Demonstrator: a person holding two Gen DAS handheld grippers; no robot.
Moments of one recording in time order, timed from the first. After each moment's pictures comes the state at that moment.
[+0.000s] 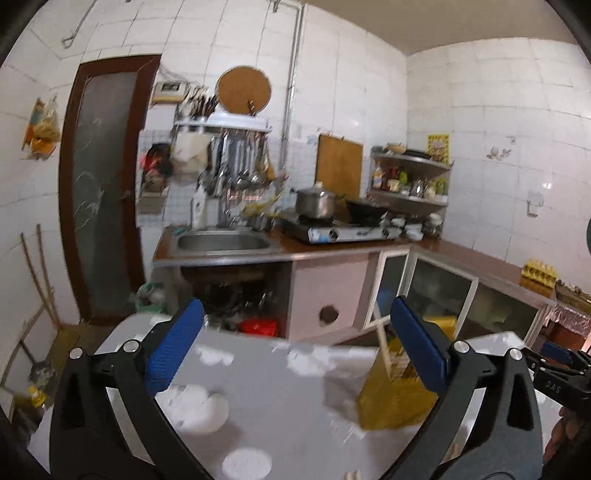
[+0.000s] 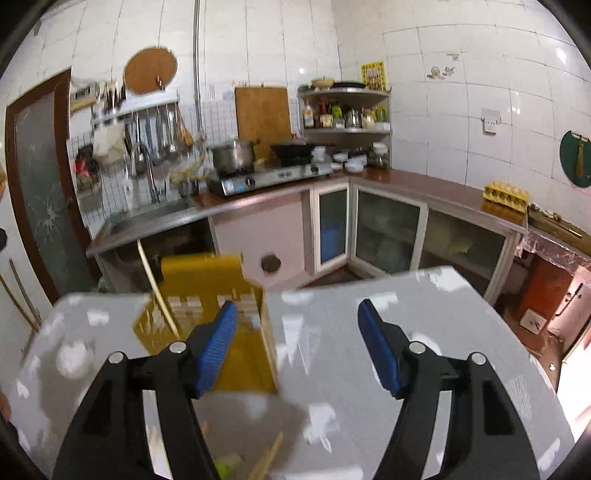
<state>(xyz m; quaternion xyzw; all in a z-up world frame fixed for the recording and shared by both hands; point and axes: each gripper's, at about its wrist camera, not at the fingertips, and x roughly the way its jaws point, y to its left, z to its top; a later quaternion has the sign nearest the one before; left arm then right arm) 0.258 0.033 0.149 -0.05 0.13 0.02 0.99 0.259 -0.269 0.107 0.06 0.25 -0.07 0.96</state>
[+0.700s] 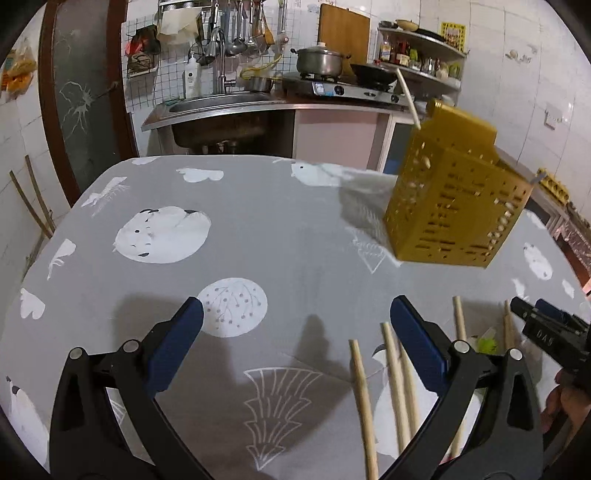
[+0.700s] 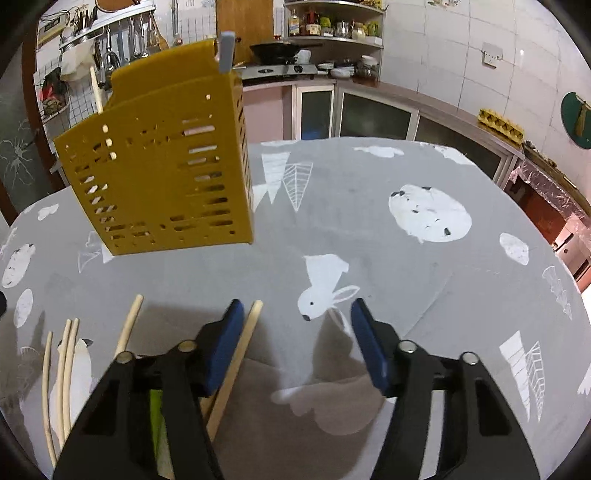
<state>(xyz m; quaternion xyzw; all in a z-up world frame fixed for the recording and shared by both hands) 0.267 0.025 -0.014 -0.03 0.36 0.01 0.93 0.280 -0.252 -0.030 0.06 0.40 -0.10 0.91</state>
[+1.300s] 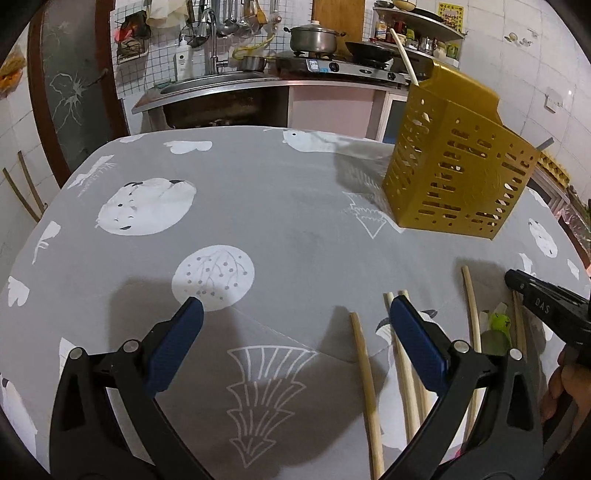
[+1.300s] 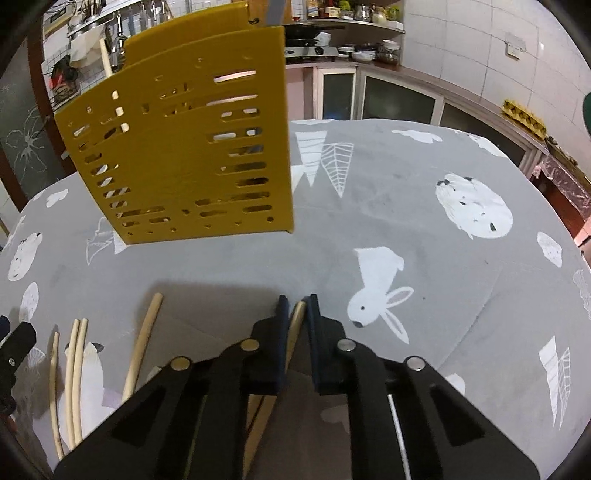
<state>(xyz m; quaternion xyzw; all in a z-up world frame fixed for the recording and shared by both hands) 0.271 0.014 -0.036 -0.03 0.40 -0.01 0.92 0.295 -0.231 -0.042 0.07 0.42 -0.05 0.90</state>
